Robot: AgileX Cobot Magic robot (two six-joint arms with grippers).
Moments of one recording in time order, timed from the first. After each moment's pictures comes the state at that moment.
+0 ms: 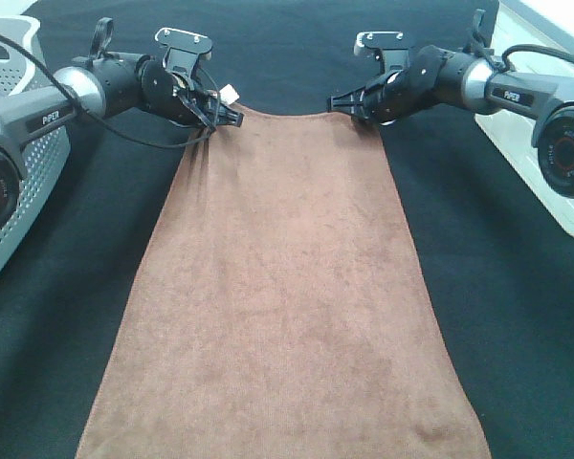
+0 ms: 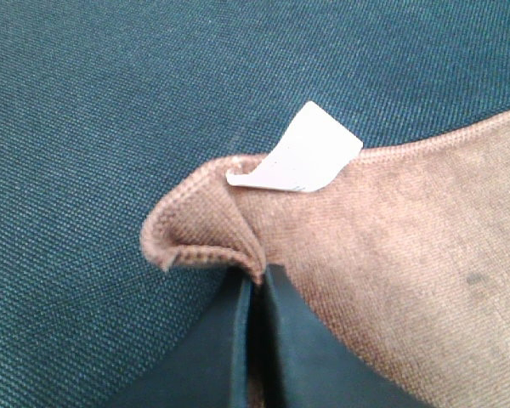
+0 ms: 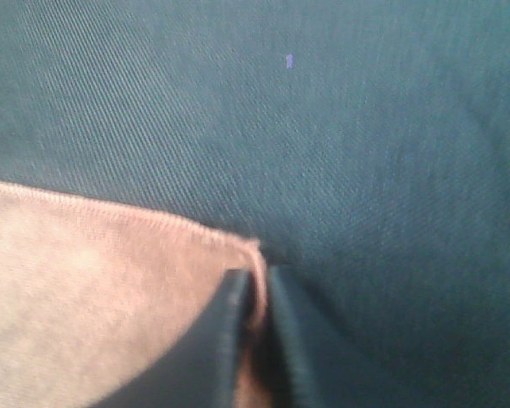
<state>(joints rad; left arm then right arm) -0.26 2.79 -2.45 -0.04 0.36 0.12 0.20 2.72 -2.28 0.26 0.27 -0.22</state>
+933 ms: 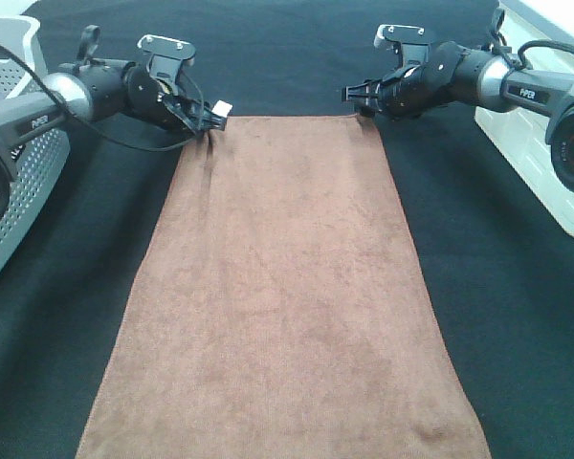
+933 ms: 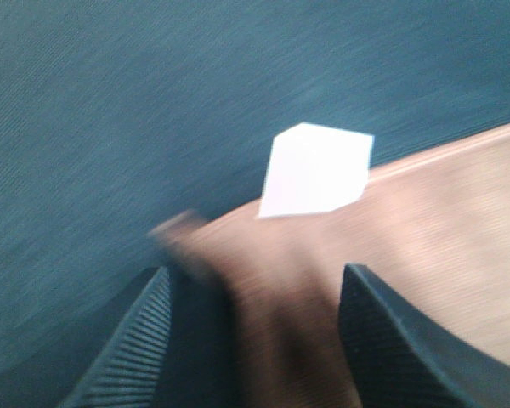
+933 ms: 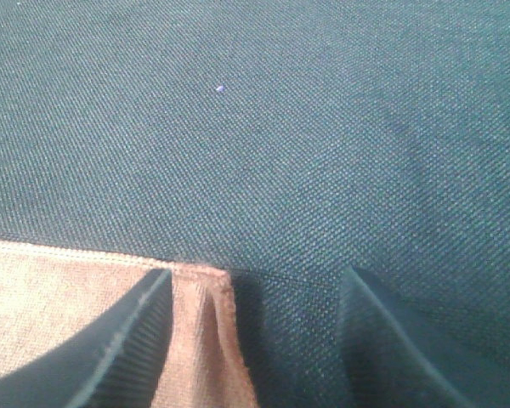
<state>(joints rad) -0.22 2.81 -2.45 -0.03 0.37 0.10 0.17 2.72 -2.28 0.31 0.25 -0.22</state>
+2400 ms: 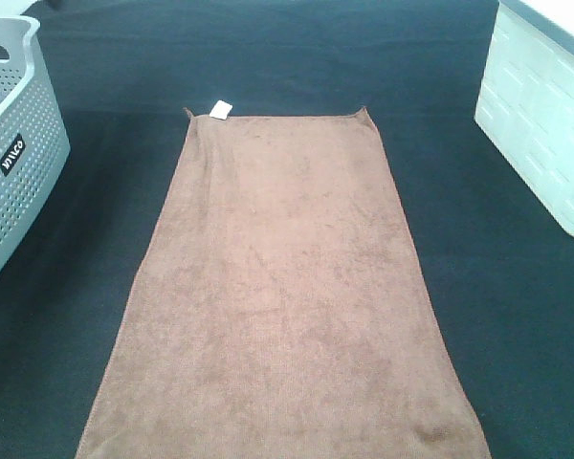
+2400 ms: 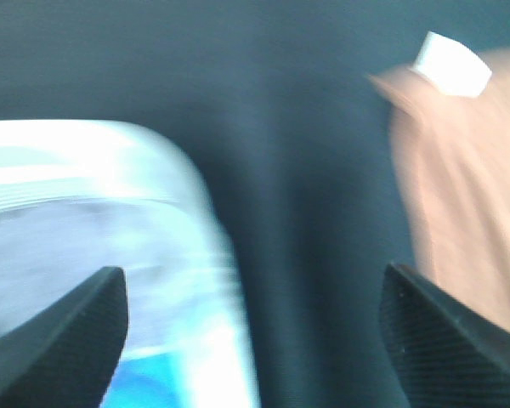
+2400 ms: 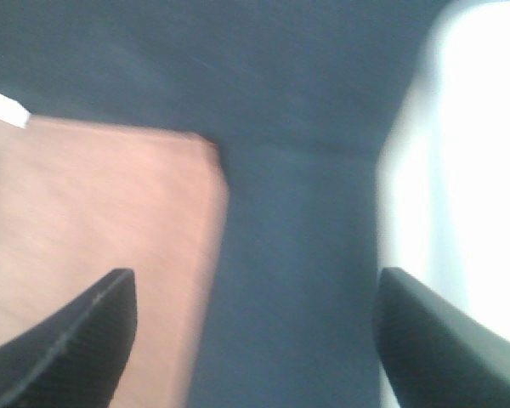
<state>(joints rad) -0.01 2.26 -2.46 0.02 1.21 0.04 0.04 2.07 -2.28 0.09 1.19 -0.08</state>
